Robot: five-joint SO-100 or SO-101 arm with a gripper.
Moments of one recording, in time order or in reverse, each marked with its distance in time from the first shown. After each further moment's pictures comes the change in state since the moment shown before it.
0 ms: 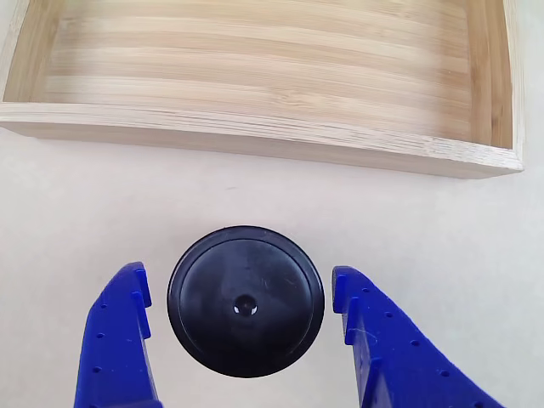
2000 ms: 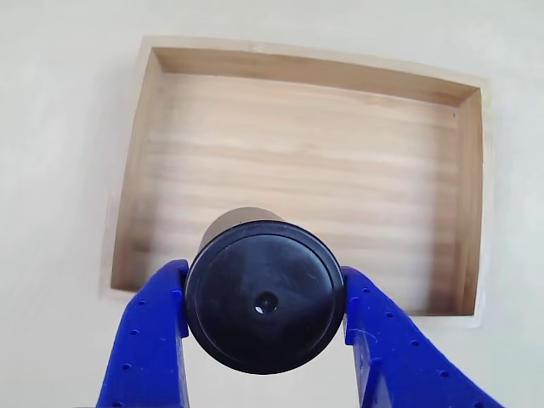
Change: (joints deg) arm -5.9 18.9 -36.0 11.1 -6.9
